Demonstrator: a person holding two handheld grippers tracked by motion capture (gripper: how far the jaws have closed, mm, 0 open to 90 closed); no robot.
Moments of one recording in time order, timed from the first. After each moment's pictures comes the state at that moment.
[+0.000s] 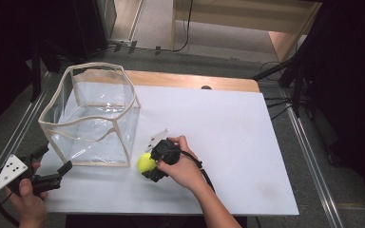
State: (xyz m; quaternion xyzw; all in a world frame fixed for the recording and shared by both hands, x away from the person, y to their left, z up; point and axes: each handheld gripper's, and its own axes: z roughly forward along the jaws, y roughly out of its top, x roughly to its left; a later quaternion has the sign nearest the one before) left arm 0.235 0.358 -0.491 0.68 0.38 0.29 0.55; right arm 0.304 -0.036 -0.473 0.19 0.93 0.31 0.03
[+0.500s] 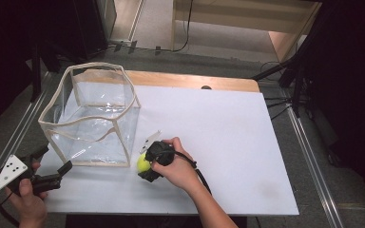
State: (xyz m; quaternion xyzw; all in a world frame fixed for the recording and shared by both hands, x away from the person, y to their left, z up) left arm 0.235 0.358 -0.491 0.68 0.38 0.29 0.55; right arm 0.306 -0.021 -0.482 0.19 0.94 0.28 0.02
